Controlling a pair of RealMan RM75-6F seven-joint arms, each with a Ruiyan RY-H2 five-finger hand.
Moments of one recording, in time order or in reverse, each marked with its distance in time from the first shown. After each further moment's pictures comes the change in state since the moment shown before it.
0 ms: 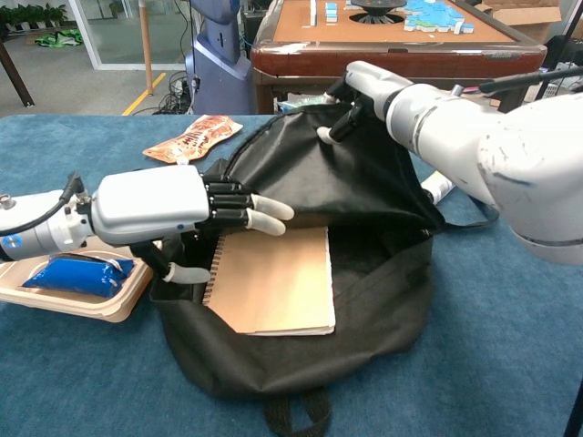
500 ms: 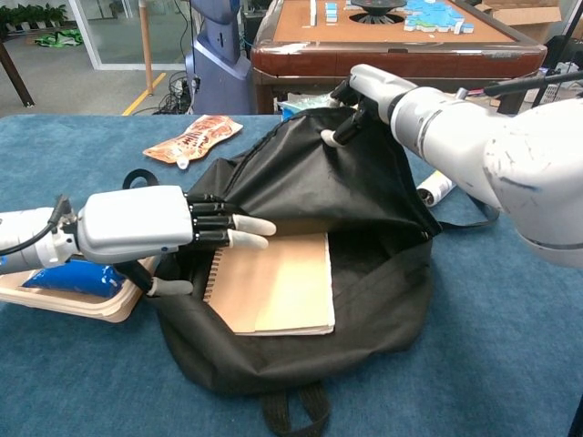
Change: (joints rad) left arm 0.037 -0.022 0.072 0.069 -0.020 -0.016 0.035; right arm -0.007 0.002 -0.008 0.000 -0.004 -0.003 0.001
